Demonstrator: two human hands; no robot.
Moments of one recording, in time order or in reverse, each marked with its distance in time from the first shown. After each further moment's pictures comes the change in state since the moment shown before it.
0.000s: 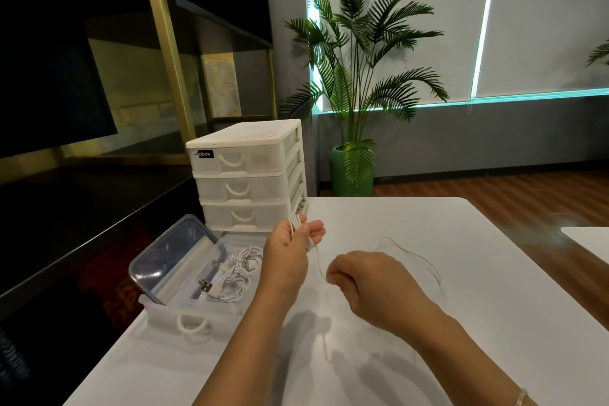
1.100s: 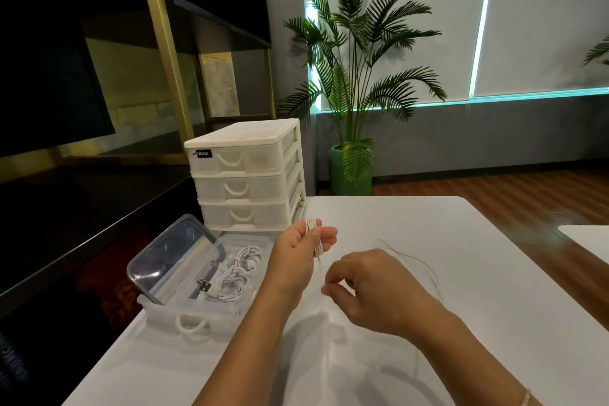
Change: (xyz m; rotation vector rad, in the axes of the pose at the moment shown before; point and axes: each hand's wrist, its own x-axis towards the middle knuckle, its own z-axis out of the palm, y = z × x) left_hand -0.009 0.006 0.004 0.067 -0.122 -0.059; right_hand -0.006 -0.006 -0.010 0.031 -0.020 -0.081
